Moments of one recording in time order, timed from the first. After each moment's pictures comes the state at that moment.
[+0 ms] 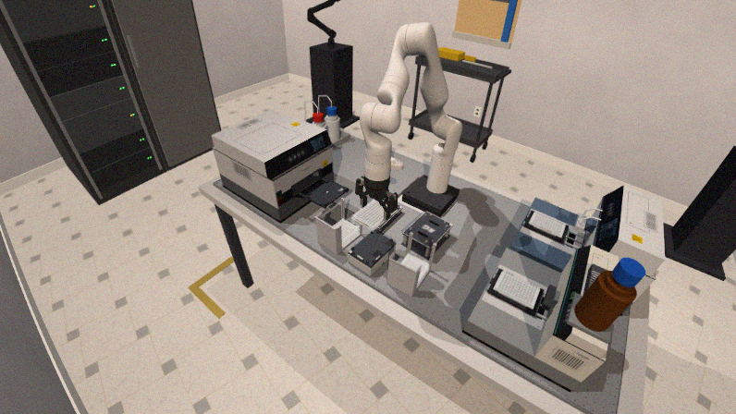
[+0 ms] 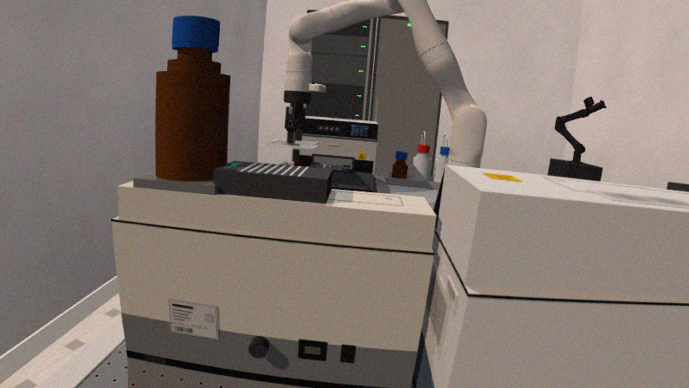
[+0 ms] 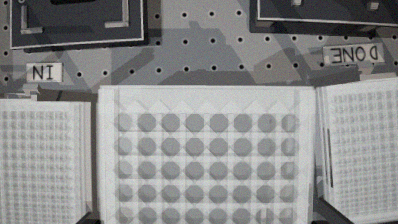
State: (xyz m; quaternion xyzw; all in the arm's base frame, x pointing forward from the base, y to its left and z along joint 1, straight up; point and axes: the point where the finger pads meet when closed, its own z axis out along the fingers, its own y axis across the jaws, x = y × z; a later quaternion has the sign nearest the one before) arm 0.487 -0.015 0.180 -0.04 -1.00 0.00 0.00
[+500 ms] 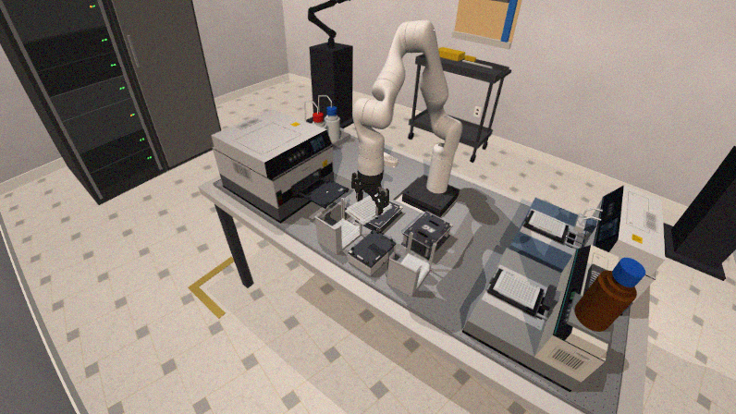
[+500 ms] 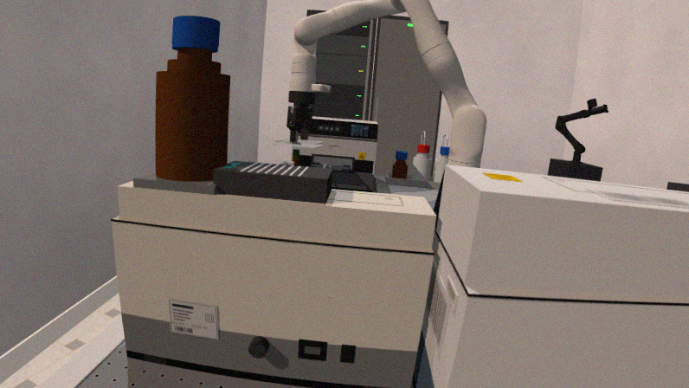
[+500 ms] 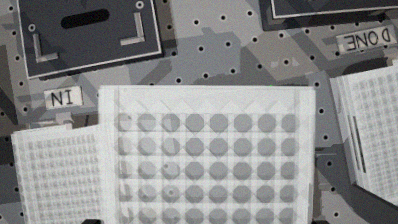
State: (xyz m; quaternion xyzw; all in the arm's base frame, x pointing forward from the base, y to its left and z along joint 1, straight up) arm 0.478 -0.044 0.182 -0.11 -0.99 0.00 0.00
